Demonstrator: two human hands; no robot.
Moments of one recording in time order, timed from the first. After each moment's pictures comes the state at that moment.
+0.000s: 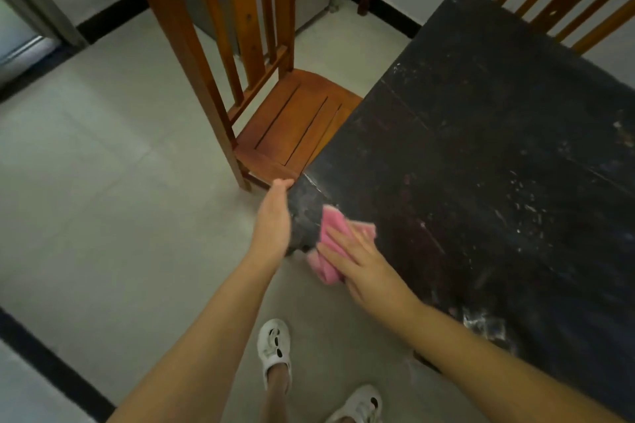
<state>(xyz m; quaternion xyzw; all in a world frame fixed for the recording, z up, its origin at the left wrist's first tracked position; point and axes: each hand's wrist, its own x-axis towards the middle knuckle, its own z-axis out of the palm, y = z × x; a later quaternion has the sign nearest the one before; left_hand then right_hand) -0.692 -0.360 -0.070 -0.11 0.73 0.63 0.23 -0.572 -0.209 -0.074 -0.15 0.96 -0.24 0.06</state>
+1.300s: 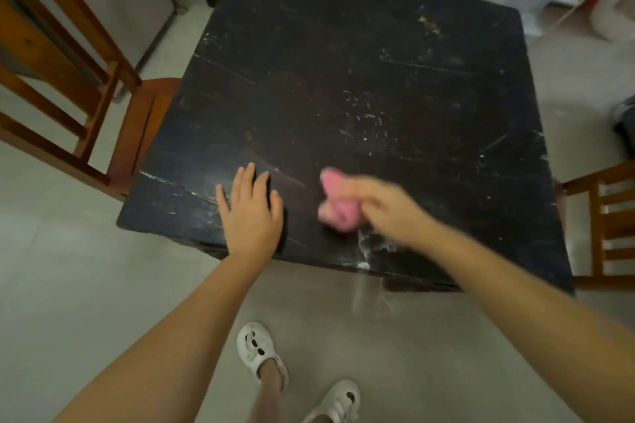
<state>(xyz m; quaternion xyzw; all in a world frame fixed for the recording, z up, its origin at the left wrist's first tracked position) -0.587 -0.237 -0.082 0.27 0.94 0.21 0.03 -0.455 -0.079 -0.016 0.16 0.87 -0.46 0.02</state>
